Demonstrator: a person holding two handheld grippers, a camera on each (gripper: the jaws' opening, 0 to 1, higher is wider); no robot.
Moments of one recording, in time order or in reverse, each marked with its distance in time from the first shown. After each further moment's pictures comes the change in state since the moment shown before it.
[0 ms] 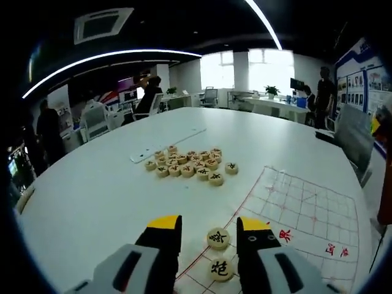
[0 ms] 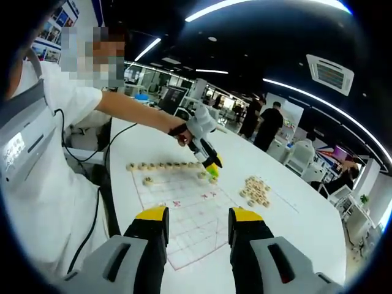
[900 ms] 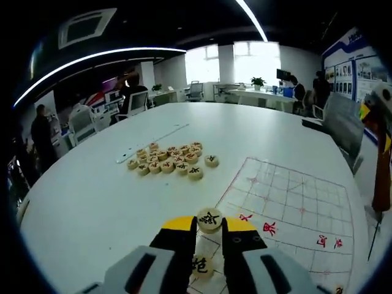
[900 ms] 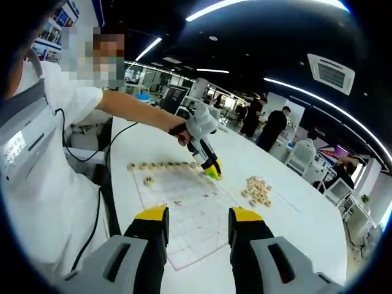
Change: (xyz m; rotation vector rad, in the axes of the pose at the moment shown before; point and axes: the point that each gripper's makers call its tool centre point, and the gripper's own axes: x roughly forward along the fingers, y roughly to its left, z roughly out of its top) left arm 0.004 -0.022 -0.010 0.072 0.057 -0.072; right arm 0.001 0.000 -0.001 0.005 0.003 0.006
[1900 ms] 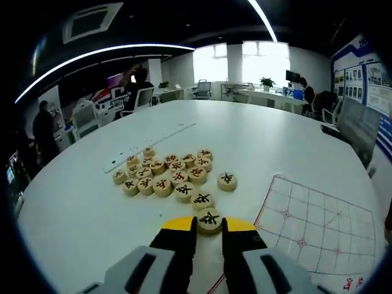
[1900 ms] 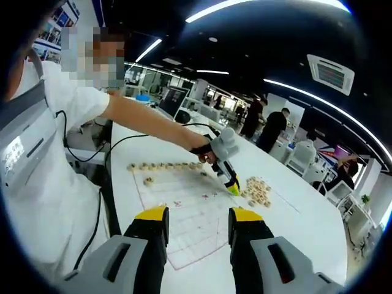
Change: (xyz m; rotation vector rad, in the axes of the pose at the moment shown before) left arm 0.073 0.005 0.031 -0.040 -0.006 0.033; right arm 0.000 0.002 0.001 -0.002 -0.007 0.003
